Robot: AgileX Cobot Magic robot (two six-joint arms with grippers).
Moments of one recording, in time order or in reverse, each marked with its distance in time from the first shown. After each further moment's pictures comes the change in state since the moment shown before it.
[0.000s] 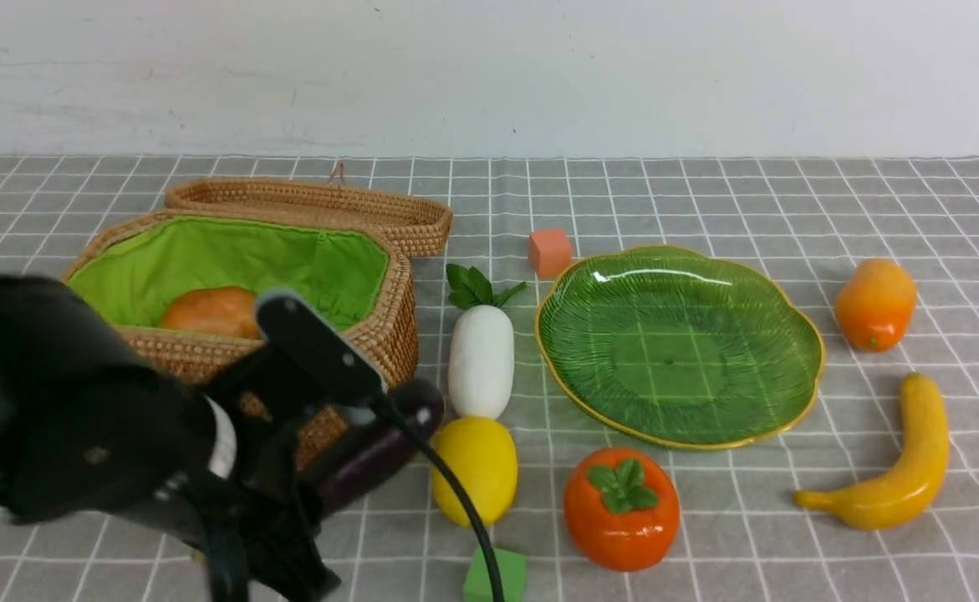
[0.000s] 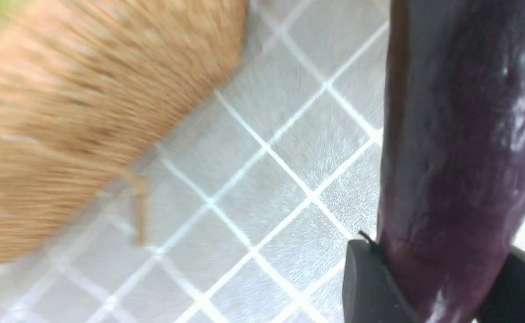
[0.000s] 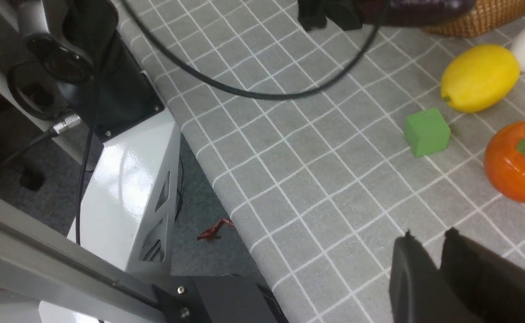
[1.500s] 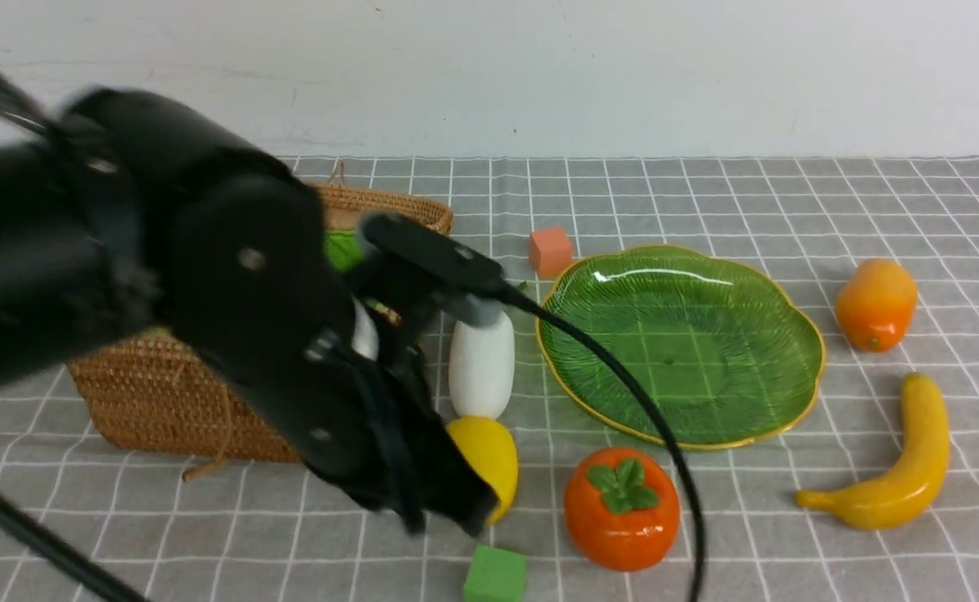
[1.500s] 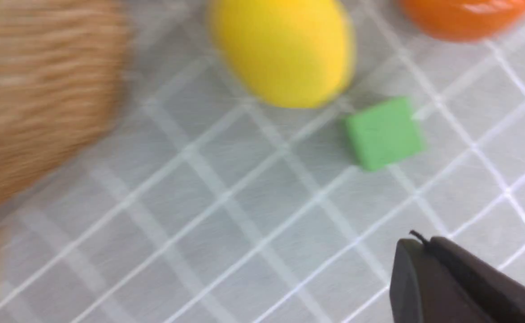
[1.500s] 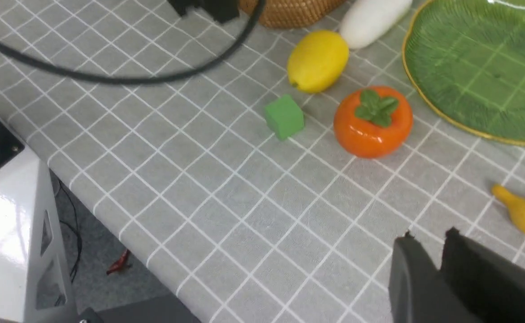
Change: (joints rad) right arm 0.000 -0.078 -0.096 -0.318 0.076 0.298; left arm -0.120 0.235 -0.312 -0.217 0.182 -0.107
